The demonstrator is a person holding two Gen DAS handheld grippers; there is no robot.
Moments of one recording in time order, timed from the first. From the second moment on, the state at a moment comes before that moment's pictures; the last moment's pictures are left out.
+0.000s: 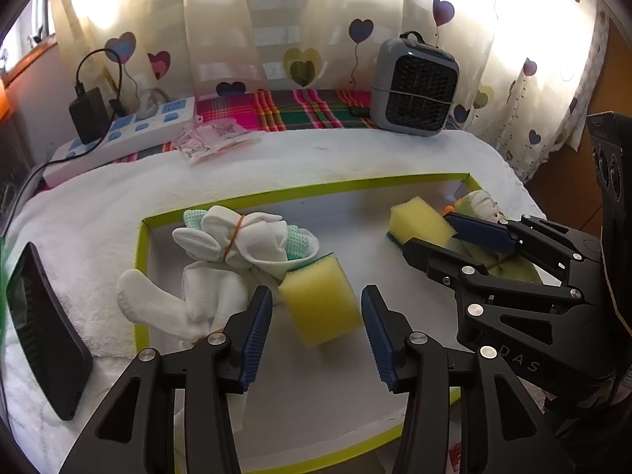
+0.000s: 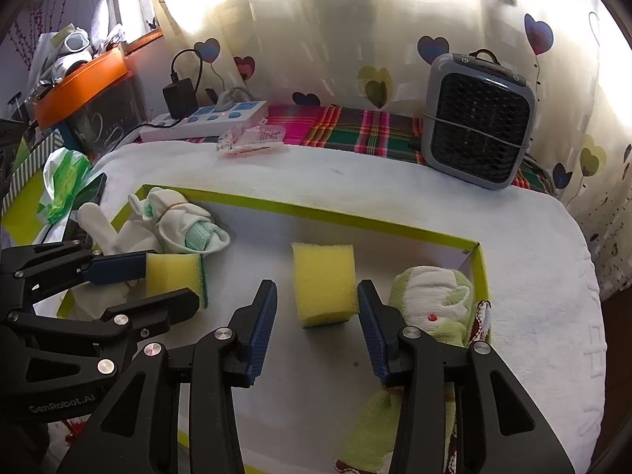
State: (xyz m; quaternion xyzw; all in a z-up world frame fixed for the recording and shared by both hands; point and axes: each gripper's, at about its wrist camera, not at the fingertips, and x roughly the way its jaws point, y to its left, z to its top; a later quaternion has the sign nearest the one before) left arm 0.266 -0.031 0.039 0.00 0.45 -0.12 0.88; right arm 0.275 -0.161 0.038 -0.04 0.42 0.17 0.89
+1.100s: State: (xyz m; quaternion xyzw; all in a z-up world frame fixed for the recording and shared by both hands) left arm 0.203 -0.017 0.067 -0.02 0.41 -0.10 0.91; right arm 0.219 -0.171 0.067 0.00 0.38 0.17 0.91
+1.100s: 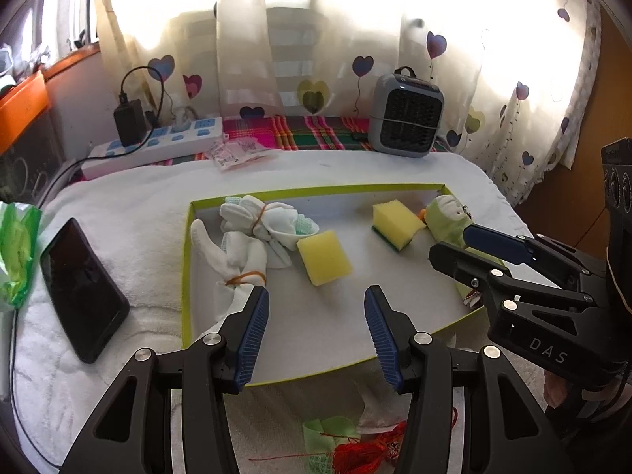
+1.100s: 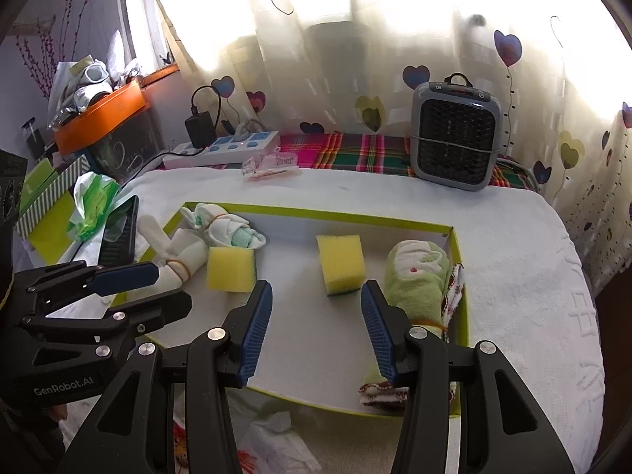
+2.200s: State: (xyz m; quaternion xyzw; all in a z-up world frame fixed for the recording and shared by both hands) left arm 0.116 0.042 0.055 -0.11 0.39 -0.07 0.91; right arm 0.150 -0.199 0.043 0.05 0.39 0.16 0.90
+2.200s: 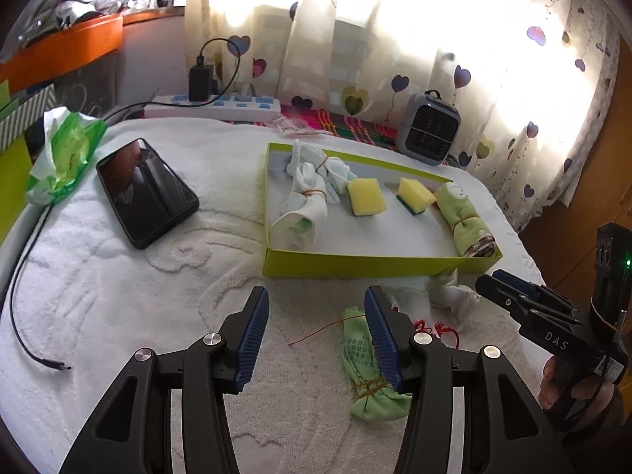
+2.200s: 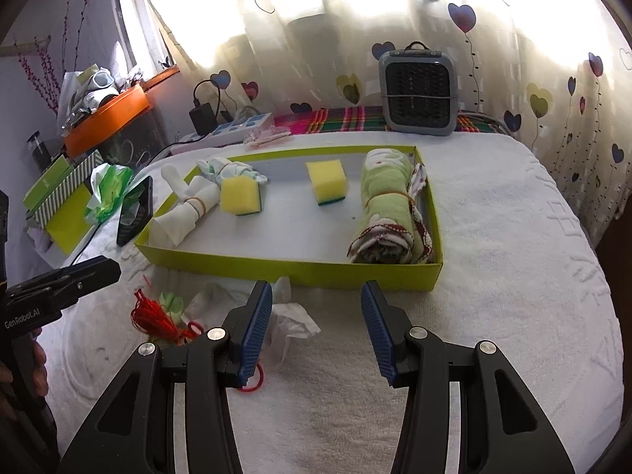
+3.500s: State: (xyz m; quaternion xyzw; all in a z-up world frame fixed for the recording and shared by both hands) left arm 0.112 0.036 0.034 -0.15 0.43 -0.15 0.88; right arm 0.152 -0.198 0.027 0.07 0.41 0.16 0.90
